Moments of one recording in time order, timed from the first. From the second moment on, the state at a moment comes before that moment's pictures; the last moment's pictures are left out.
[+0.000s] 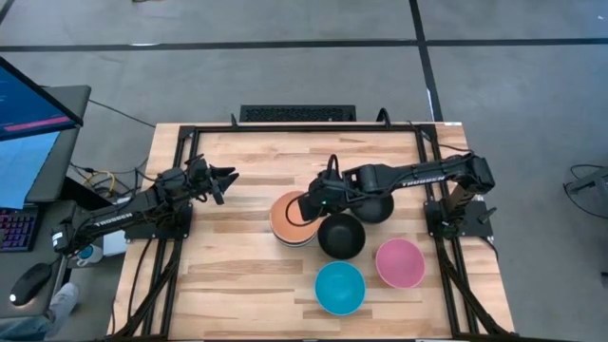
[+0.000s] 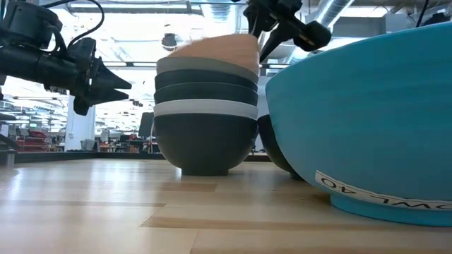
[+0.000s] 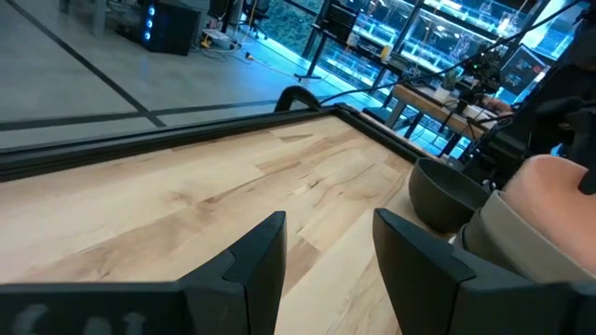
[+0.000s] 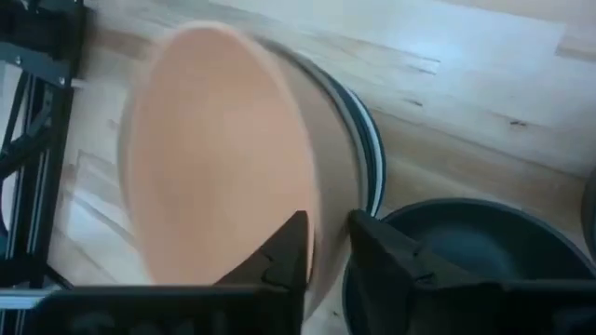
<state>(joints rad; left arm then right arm) 0.43 0.22 0.02 0.09 -0.07 -0.43 0.11 1.75 1.59 -0.93 0.11 1.28</state>
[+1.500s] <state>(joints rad) 0.43 0.22 0.02 0.09 -0.06 -0.47 0.09 1.75 1.59 -0.97 0.15 1.19</state>
